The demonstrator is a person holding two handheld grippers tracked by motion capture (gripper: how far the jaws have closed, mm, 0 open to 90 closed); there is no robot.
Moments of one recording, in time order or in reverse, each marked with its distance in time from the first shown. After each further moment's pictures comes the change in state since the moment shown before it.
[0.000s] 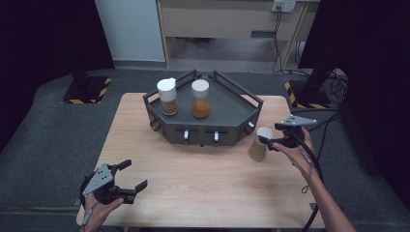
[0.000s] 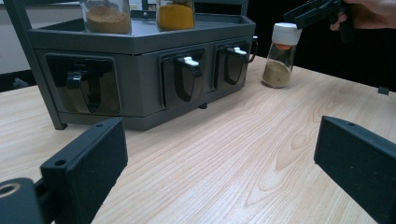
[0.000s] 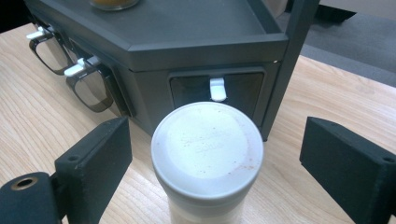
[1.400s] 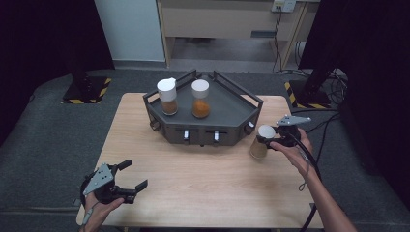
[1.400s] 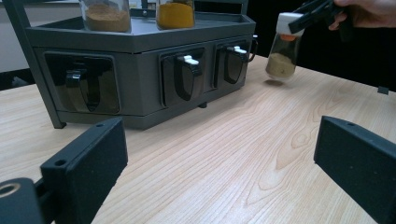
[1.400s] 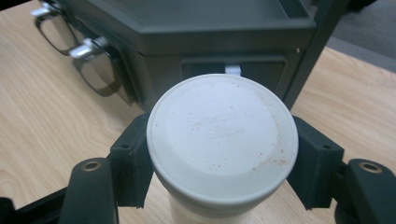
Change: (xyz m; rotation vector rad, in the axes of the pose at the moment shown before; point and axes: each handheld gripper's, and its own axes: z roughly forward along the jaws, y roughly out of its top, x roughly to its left) left arm 0.001 0.000 0.001 0.003 -0.003 -0.005; right arm -0.002 0.016 0.004 0.064 0.038 -0.047
